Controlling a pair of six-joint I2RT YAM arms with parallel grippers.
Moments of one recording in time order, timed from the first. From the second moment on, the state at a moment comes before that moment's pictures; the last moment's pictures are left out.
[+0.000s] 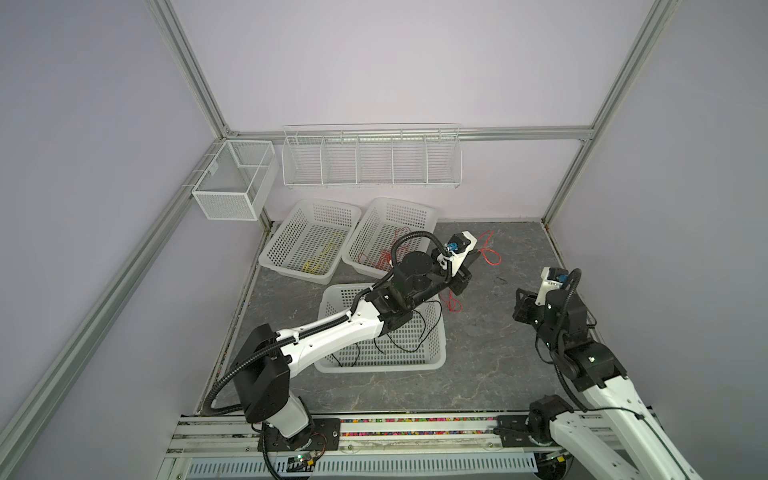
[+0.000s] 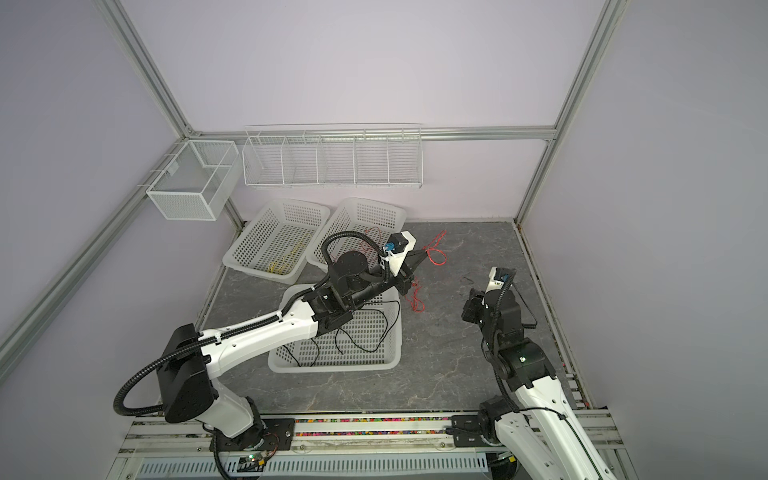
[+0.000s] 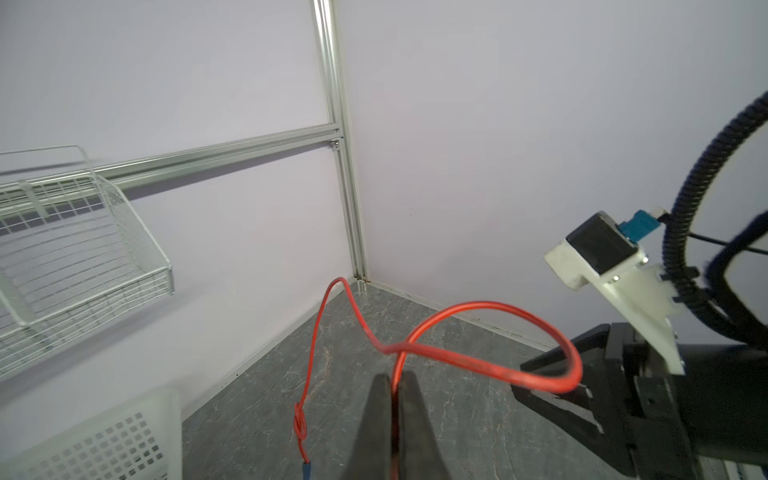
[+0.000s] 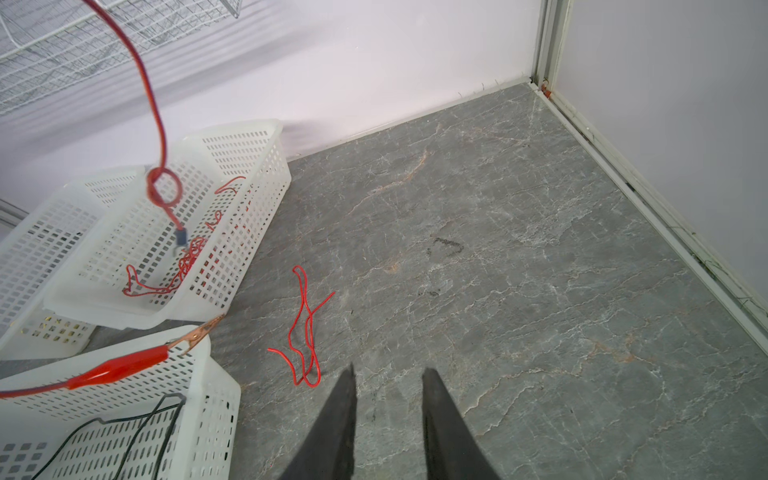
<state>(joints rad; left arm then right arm) -1.03 1.59 1.27 0.37 0.00 0.10 0.31 0.69 0.69 -0.48 0.26 0.44</state>
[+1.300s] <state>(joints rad) -0.65 1.87 1.40 0.12 -0.23 0.05 0.31 0.88 0.69 -0.43 0.17 0.44</state>
